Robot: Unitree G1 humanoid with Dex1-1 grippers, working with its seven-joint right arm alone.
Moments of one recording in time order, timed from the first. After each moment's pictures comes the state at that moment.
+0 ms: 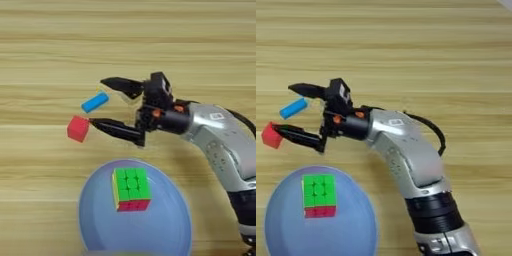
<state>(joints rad) -0.28 -0.36 0.16 -0.30 0.46 0.43 0.93</state>
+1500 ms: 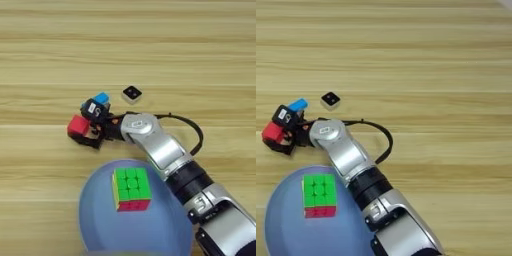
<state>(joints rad) -0.46 -0.14 0.44 0.32 -0.08 0.26 0.67</state>
